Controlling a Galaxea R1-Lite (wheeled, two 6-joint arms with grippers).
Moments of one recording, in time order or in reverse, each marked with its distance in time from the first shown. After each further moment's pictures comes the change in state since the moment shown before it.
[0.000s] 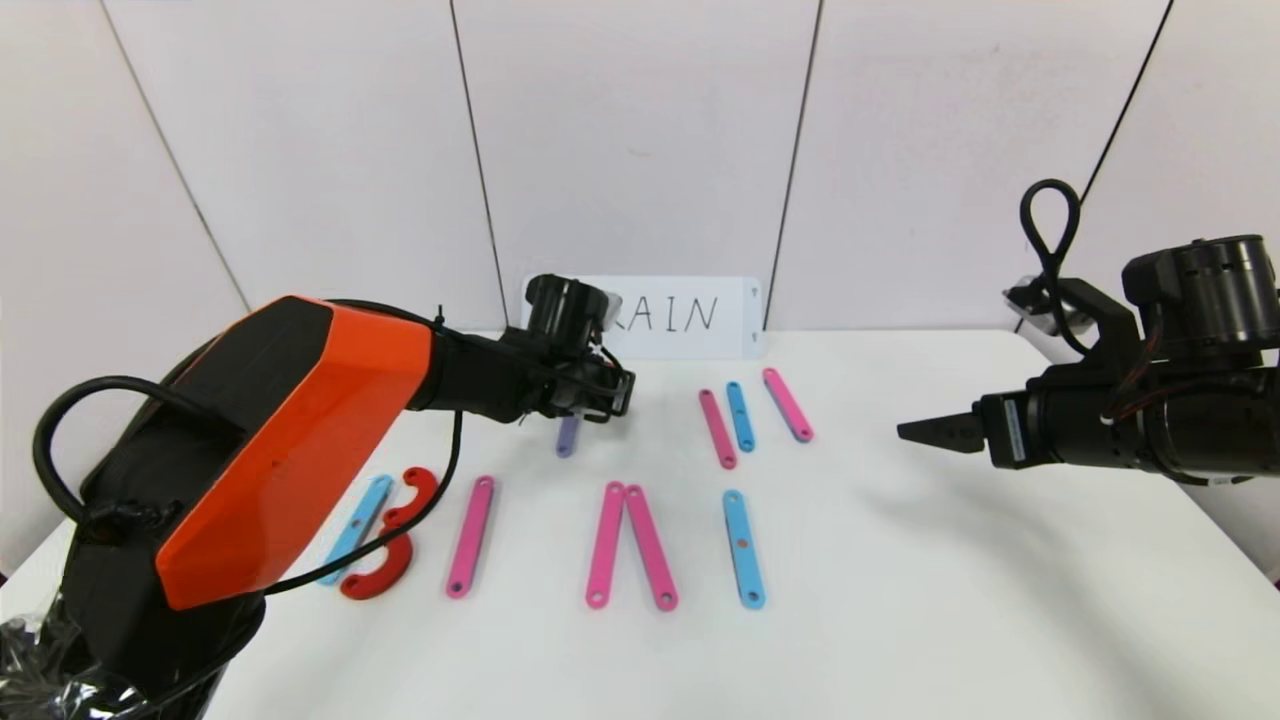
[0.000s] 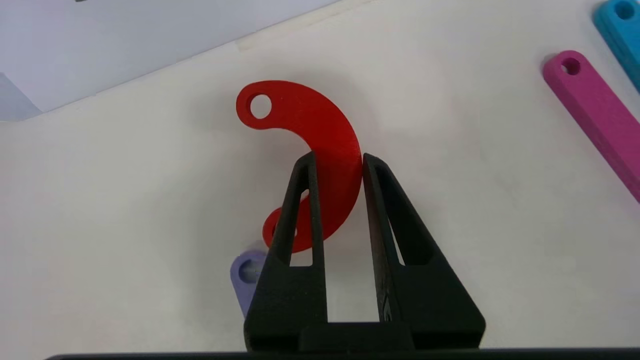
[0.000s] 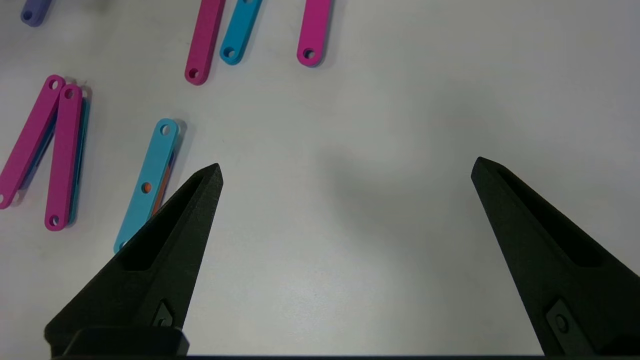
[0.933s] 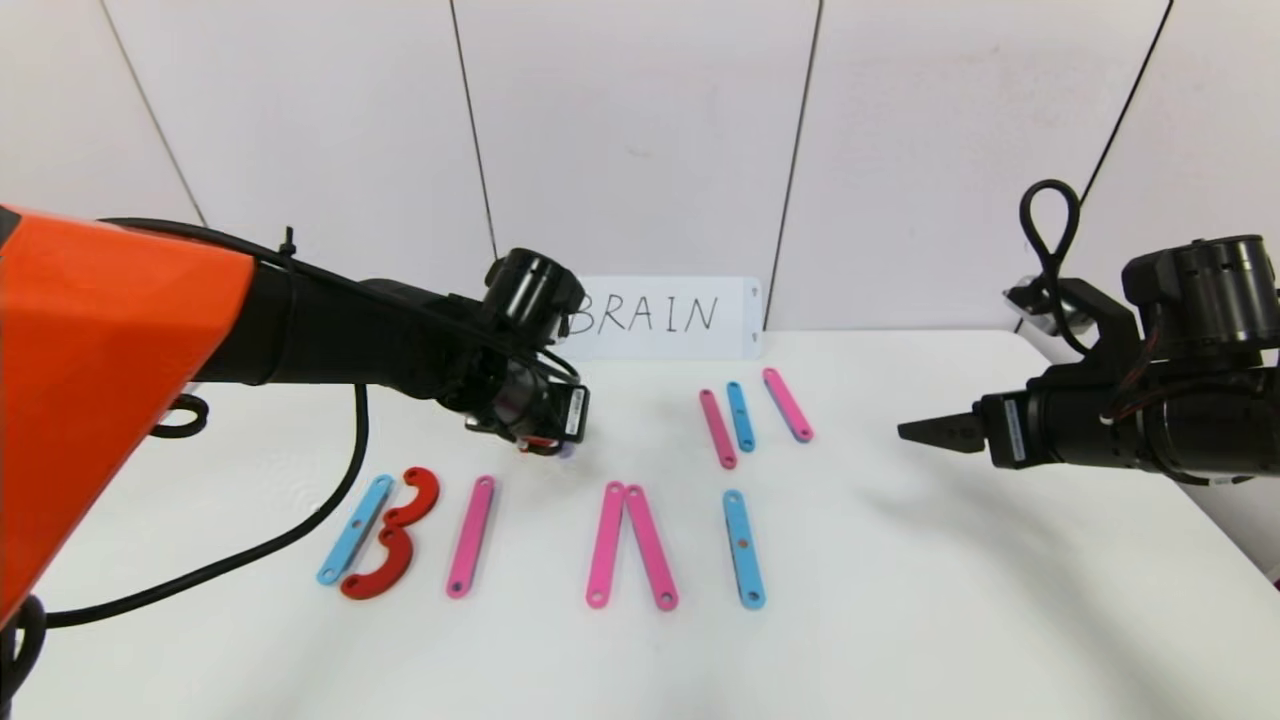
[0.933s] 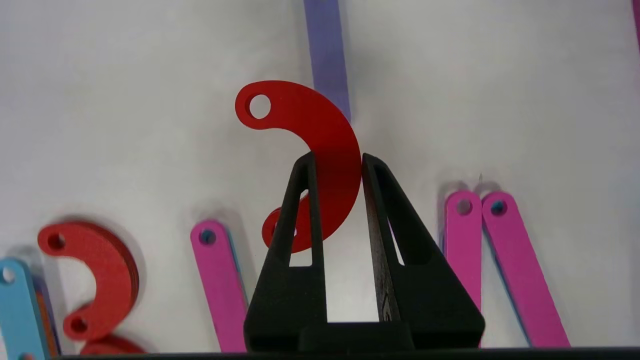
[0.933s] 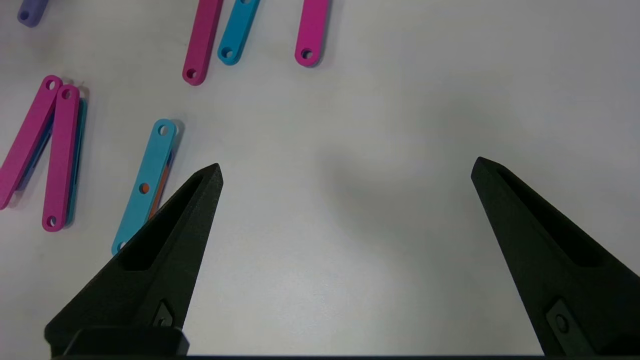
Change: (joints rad) left arm -0.057 -0.324 0.228 0.421 0.157 -0.289; right arm 0.000 0.000 0.000 0.000 -0.003 -0.001
